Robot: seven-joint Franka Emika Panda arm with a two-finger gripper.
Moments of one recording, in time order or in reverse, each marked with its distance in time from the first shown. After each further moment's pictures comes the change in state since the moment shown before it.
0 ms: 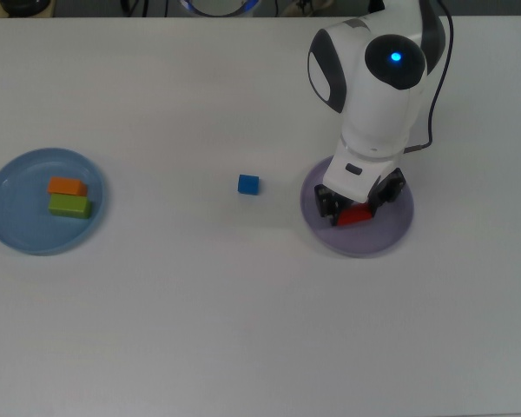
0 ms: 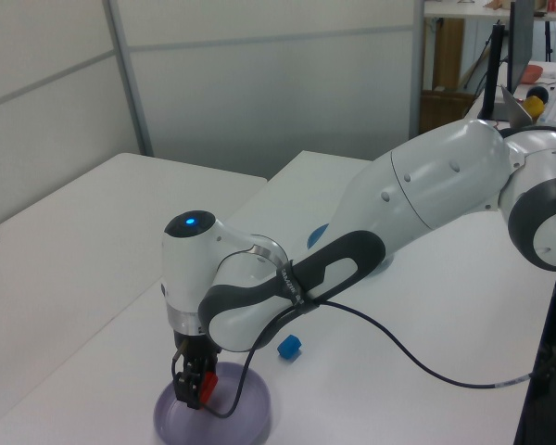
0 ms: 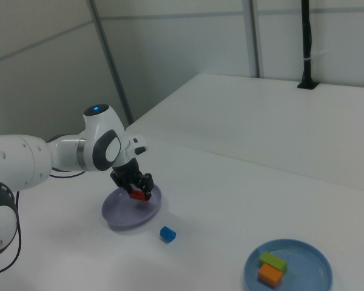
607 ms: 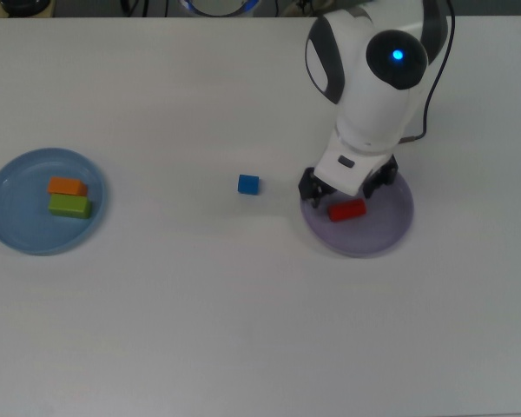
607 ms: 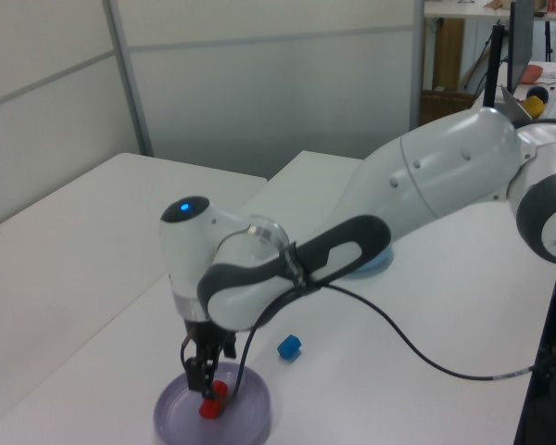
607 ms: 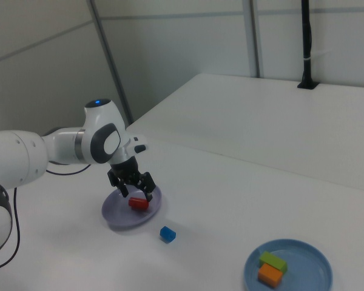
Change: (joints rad) arm -0.006 -0.045 -0.019 0.015 0.000 -0.169 0.007
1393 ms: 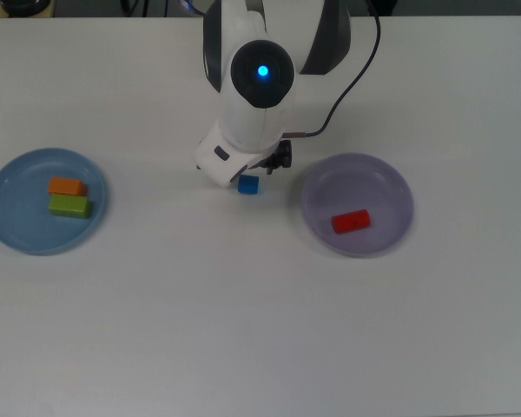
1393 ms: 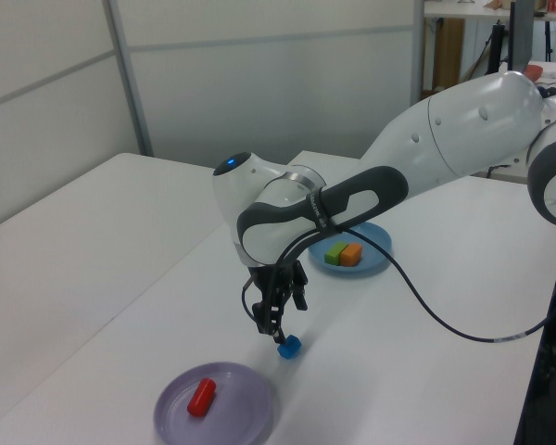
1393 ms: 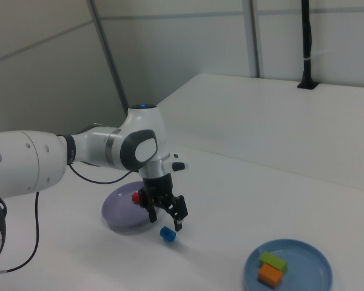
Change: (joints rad) arm -0.161 -0.090 -0.060 -0.119 0.000 -0.182 -0.077
